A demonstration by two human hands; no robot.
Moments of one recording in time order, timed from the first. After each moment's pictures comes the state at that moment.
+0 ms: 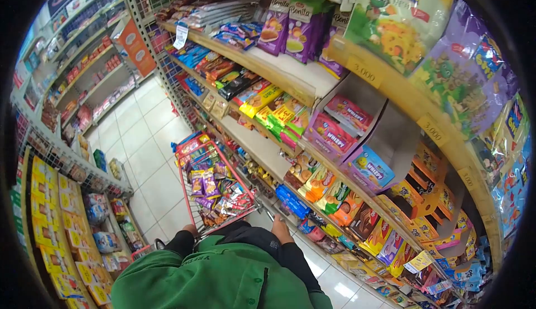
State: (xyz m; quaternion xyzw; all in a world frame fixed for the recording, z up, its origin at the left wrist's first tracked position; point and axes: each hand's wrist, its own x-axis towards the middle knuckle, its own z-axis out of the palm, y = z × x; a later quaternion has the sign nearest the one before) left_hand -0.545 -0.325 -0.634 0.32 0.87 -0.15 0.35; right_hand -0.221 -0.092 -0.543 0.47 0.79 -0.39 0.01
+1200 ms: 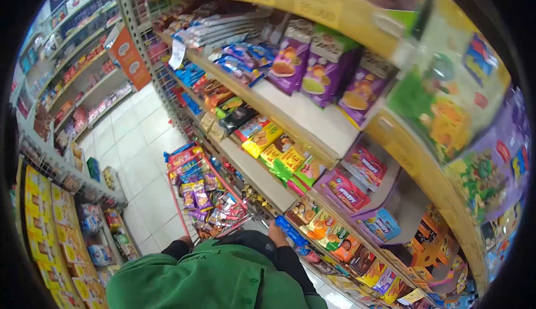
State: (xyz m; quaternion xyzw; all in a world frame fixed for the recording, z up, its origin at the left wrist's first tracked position) left_hand -0.589 -0.272 -0.603 0.32 0.84 -0.14 0.41; right_hand -0.292 -0.003 -0.581 0.45 0.81 -0.38 0.03
